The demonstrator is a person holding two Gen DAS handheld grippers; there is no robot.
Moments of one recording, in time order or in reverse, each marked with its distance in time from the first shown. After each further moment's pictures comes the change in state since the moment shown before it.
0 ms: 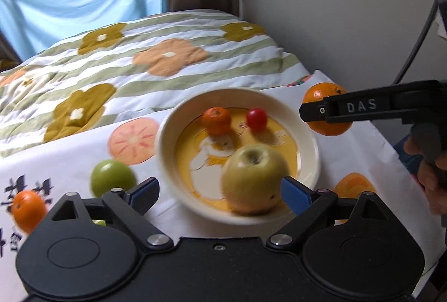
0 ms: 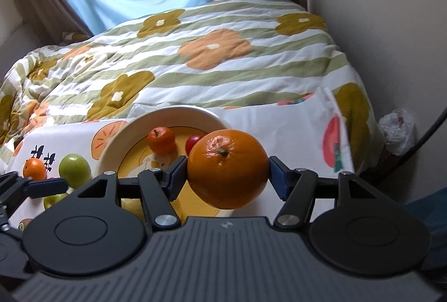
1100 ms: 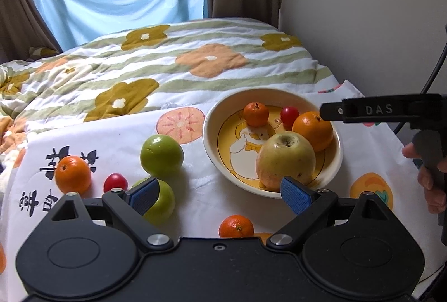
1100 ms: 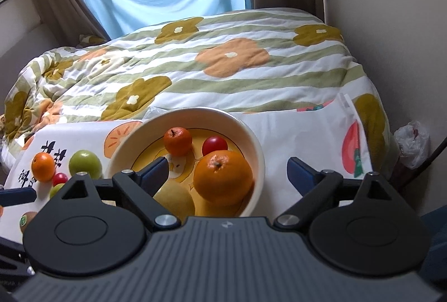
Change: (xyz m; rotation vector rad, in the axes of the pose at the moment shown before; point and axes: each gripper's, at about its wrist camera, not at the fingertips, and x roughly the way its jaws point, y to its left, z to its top) left arm -0.044 0.007 -0.029 -0.097 -0.049 0.138; right arm -0.015 0.004 -0.015 -0.037 -0.074 0.050
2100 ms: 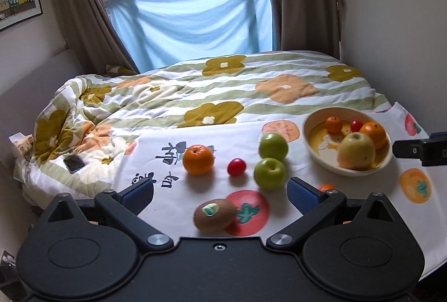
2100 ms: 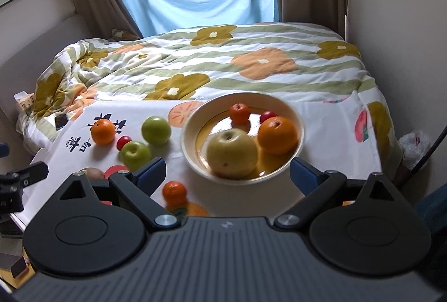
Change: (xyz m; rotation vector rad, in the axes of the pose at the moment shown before) left arm -0.112 0.069 -0.059 -0.050 -0.137 0.269; right arm -0.096 0.073 -0.057 -0.073 -0.030 0.062
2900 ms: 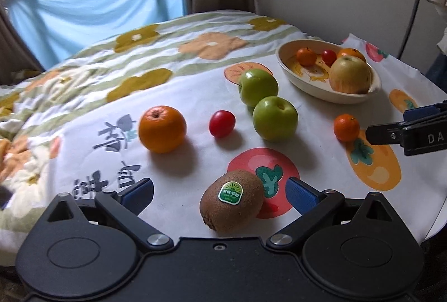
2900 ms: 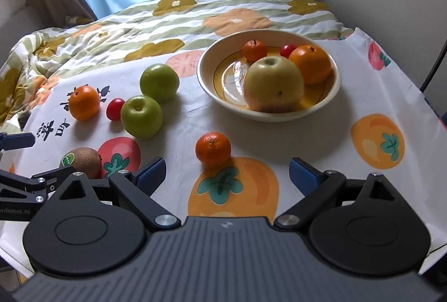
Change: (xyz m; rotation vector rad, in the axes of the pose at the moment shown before) left arm 0.131 0.065 -0.033 0.251 0.105 -0.399; right arm 0.072 0.089 -0.053 0.124 0.103 -0.214
